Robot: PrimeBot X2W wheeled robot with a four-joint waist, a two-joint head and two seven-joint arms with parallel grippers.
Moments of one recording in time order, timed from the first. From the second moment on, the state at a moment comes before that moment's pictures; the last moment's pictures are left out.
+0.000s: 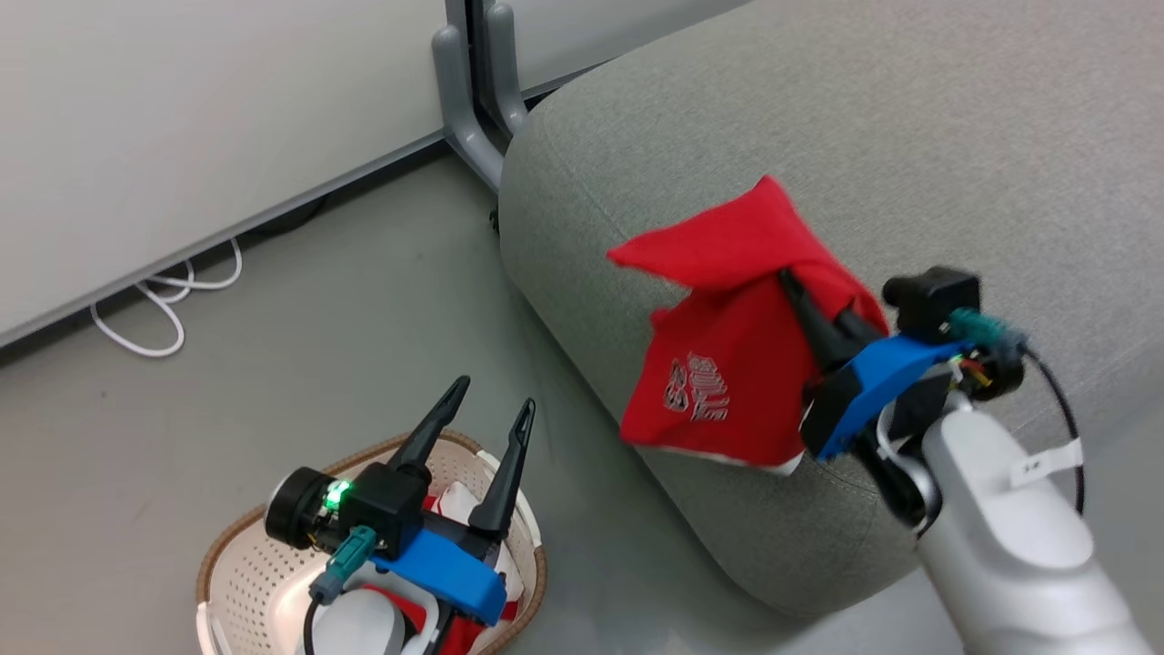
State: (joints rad) left arm -0.22 0.14 -0.42 0.32 -0.23 -0.13 -0.26; right arm -0.57 -0.13 0.28 0.58 0.33 0.13 -0.06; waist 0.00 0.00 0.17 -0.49
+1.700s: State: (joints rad) left arm -0.48 0.28 -0.49 0.15 -0.17 -0.13 -0.26; right arm -0.98 -0.44 -0.26 0.92 0.39 0.13 -0.23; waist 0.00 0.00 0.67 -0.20
